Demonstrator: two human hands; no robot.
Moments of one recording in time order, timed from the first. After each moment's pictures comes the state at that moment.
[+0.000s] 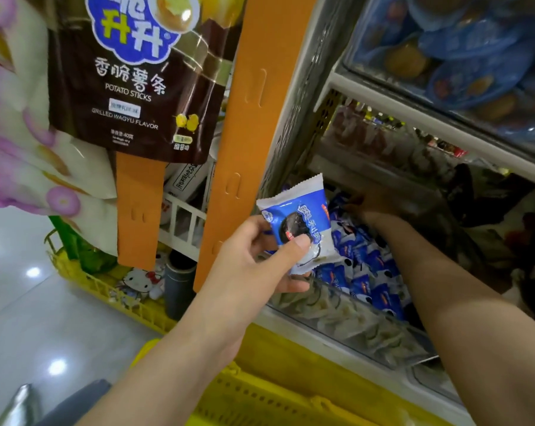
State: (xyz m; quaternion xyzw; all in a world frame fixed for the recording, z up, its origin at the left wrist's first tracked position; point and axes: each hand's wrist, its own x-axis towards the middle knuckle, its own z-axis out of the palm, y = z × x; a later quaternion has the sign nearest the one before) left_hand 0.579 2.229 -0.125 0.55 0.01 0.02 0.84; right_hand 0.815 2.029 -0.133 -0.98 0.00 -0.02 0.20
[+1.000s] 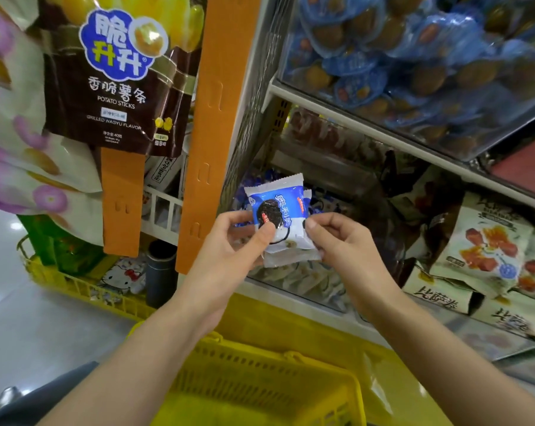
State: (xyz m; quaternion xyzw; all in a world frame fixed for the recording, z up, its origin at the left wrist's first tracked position) left_hand 0.547 2.219 -0.121 0.58 0.02 0.00 0.81; right_hand 0.575 2.065 -0.091 -0.82 -0.05 -0.04 0.57
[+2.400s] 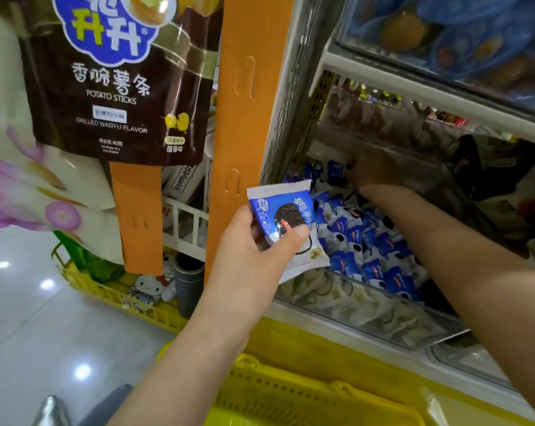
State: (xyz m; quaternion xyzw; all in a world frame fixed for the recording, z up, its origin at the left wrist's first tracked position) left_hand 0.584 2.234 -0.120 0.62 0.04 0.06 0.78; right_hand 0.821 2.053 -0.116 -0.99 -0.05 -0.15 0.07
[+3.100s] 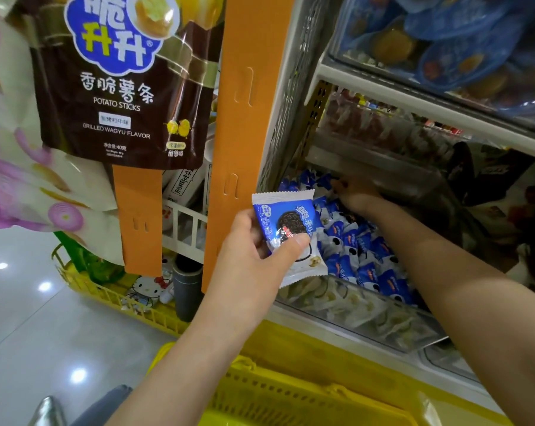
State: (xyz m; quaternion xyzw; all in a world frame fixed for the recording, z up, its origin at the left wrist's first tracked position) left_hand 0.583 2.230 -0.122 0.63 0.02 0.07 0.77; right_hand 0.815 2.052 -0.136 -0.98 -0.03 -0.01 0.22
